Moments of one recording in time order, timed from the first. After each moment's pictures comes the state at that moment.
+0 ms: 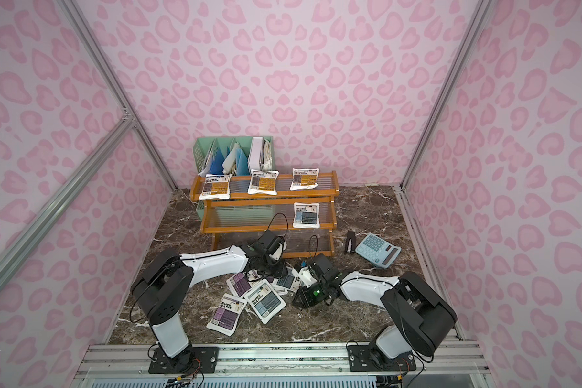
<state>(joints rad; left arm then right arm) -0.75 1.79 1.06 -0.40 0.20 -0.55 0.72 1.51 0.58 -0.12 -0.56 0.29</state>
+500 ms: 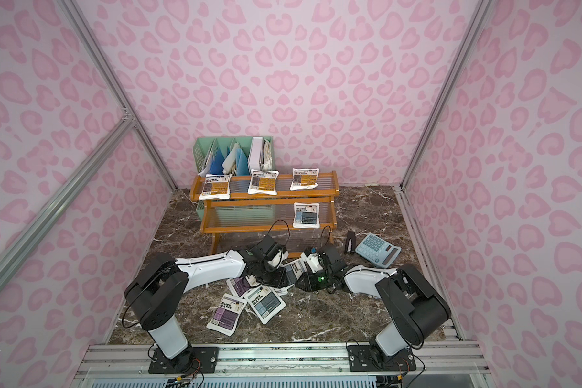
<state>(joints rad) -0.78 1.77 1.03 -0.45 0.33 -0.52 0.59 1.56 0.58 0.05 -0.58 0.37</state>
